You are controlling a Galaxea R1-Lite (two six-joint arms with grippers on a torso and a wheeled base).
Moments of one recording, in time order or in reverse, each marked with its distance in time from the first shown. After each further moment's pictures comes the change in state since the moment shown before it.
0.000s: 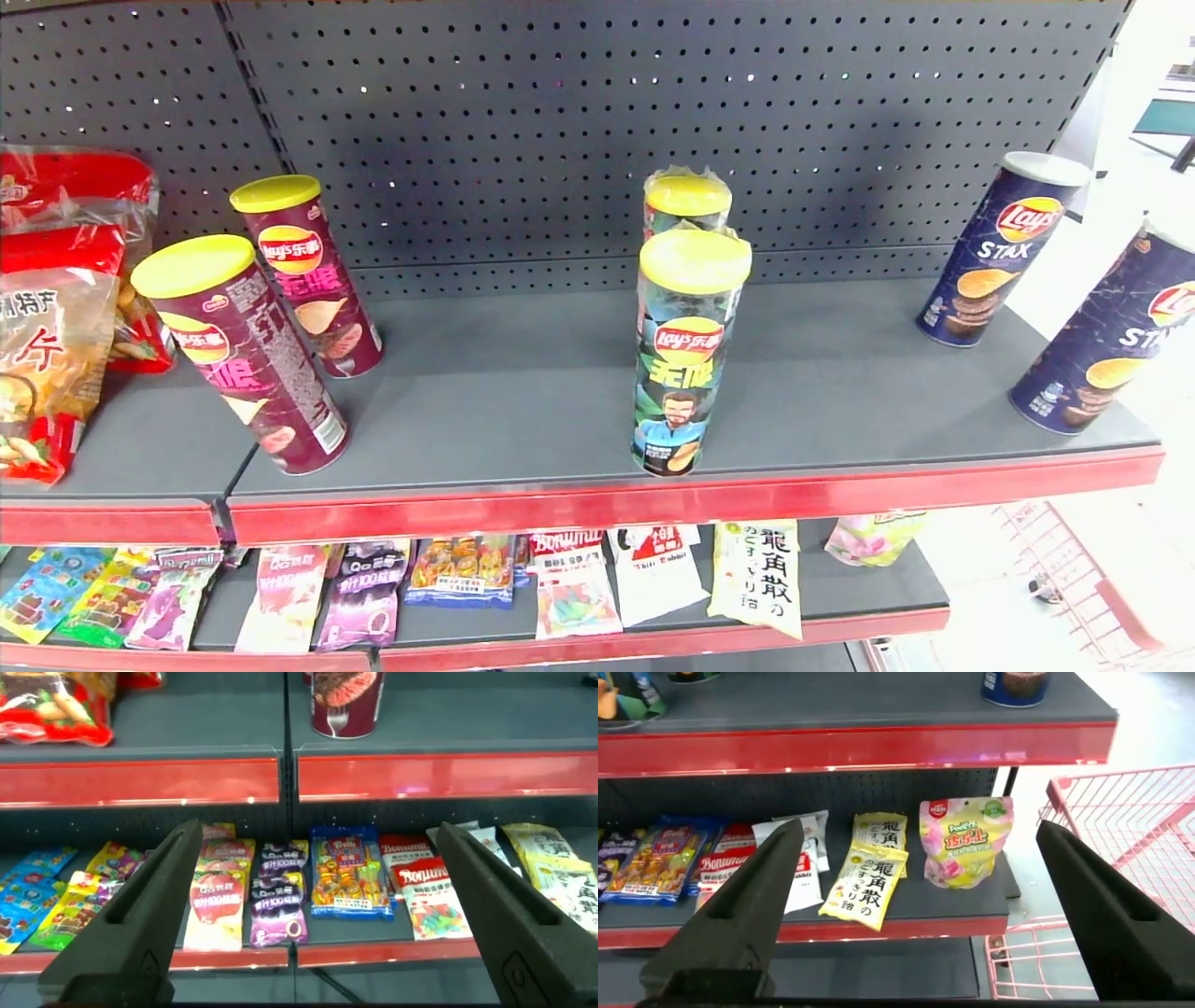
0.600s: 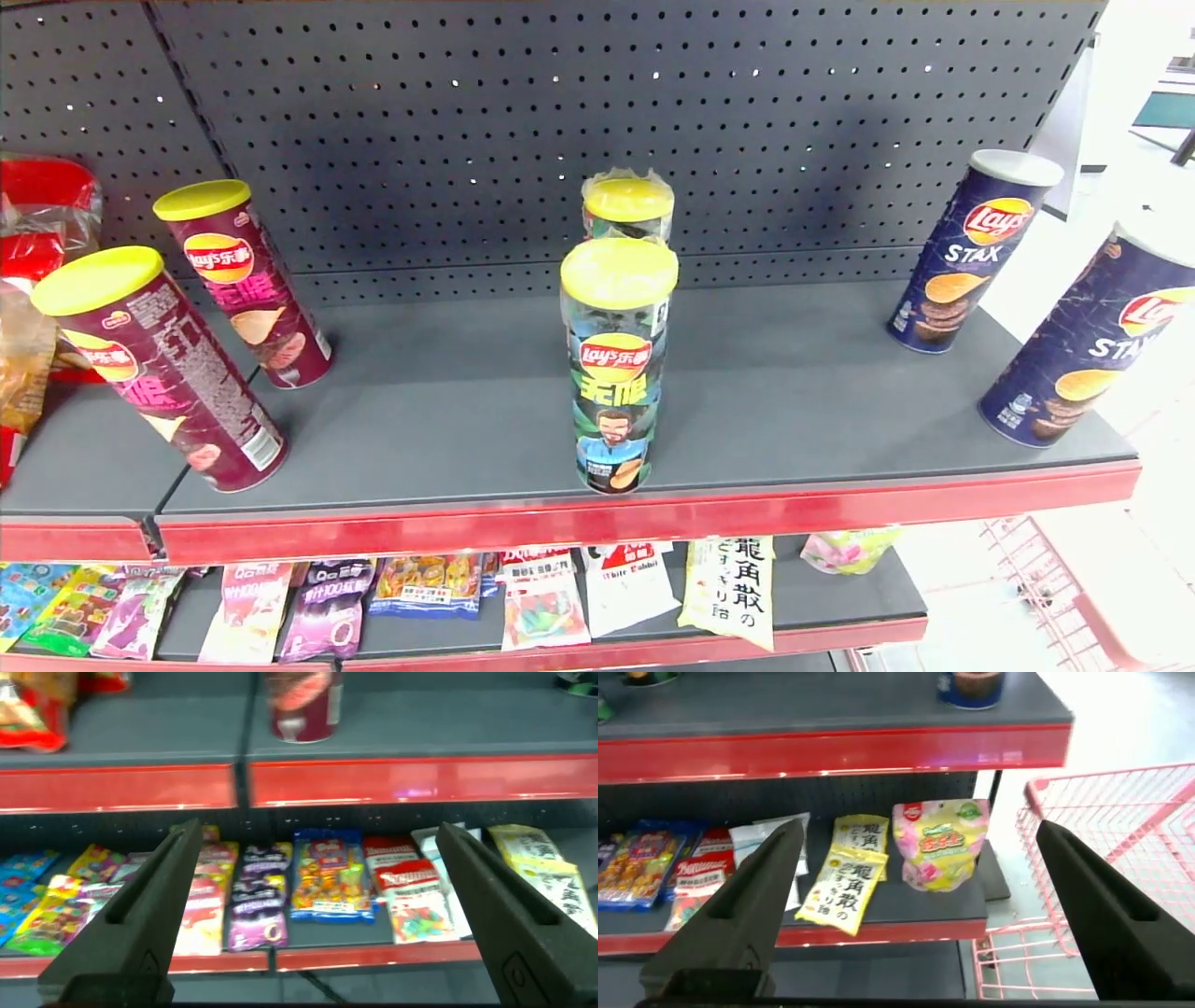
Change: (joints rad) left arm 0.000 0.000 0.000 0.000 0.000 0.000; right arm 0.000 0.000 0.000 0.000 -0.003 0.002
